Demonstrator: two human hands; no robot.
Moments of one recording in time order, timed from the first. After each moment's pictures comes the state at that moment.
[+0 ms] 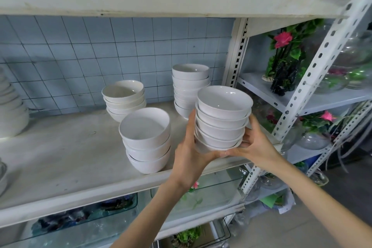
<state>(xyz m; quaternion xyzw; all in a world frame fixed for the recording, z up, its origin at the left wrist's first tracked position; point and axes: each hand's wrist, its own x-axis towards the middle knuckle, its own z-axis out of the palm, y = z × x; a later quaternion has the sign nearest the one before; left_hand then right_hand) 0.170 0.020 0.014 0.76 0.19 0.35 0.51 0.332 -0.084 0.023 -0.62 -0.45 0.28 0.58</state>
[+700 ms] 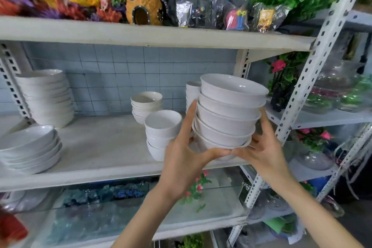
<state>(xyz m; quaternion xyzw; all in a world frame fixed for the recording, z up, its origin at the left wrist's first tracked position) 0.078 -0.059 0.087 0.75 0.16 0.44 0.47 0.229 -0.158 0.093 -0.52 -0.53 0.15 0.65</state>
